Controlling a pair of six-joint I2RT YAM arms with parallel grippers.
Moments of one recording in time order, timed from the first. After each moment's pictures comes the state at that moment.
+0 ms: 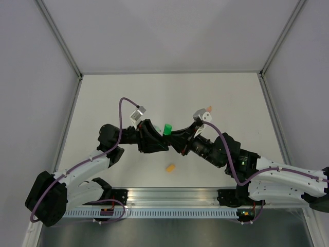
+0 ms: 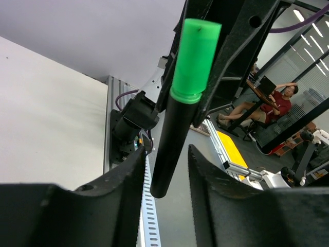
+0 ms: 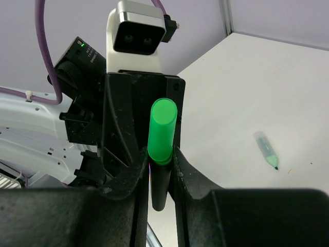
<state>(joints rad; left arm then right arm) -0.59 1.07 0.50 0.99 1.02 -0.96 1.24 0.91 0.84 0.13 0.29 0.35</state>
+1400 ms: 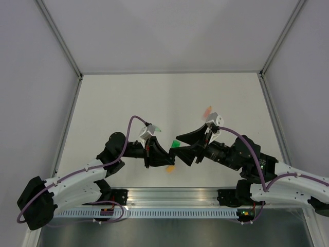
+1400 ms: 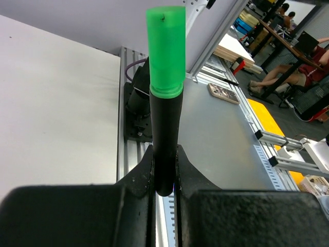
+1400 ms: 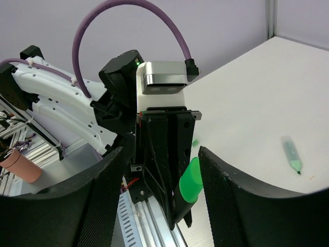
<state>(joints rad) -0.82 0.94 0.44 0.64 0.86 -0.55 1.24 0.74 0.85 0.00 0.11 0.34</state>
